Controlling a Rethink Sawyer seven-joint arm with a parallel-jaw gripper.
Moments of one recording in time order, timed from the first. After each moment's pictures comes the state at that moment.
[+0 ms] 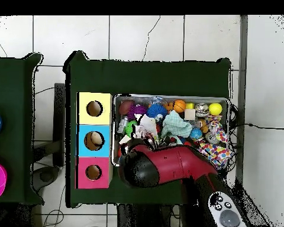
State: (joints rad) arm -0.55 -0.95 0.46 2.03 -0.44 0.39 1.57
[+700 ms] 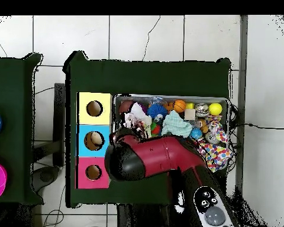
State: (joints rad) arm -0.48 -0.97 0.46 1.95 -0.41 0.39 1.57
